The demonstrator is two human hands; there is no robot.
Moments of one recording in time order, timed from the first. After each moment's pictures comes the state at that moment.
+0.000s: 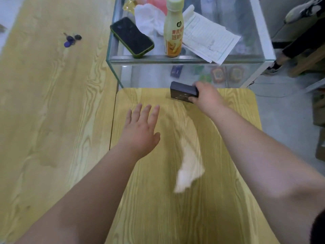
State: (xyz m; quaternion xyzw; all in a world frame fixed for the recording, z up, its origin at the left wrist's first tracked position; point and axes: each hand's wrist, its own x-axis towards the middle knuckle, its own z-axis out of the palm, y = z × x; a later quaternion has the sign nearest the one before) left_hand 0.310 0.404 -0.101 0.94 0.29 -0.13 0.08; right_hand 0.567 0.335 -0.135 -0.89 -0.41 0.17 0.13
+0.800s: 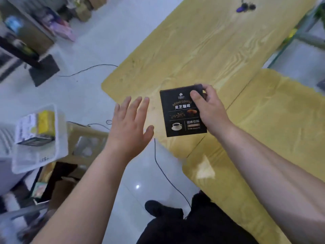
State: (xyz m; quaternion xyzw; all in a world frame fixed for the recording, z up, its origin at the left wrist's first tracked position) left_hand -0.107 0.311 -0.022 0.79 0.61 0.02 -0.01; right_hand 0.137 0.358 -0.050 -0.57 -0.39 0.58 0.44
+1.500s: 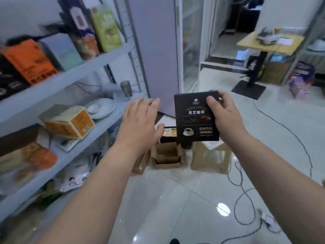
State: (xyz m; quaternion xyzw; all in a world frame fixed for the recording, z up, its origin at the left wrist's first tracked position) left_hand -0.483 -0.089 0.129 0.26 0.95 0.01 -0.19; right_hand -0.444 0.155 0.123 -0.10 -0.66 0.72 0.17
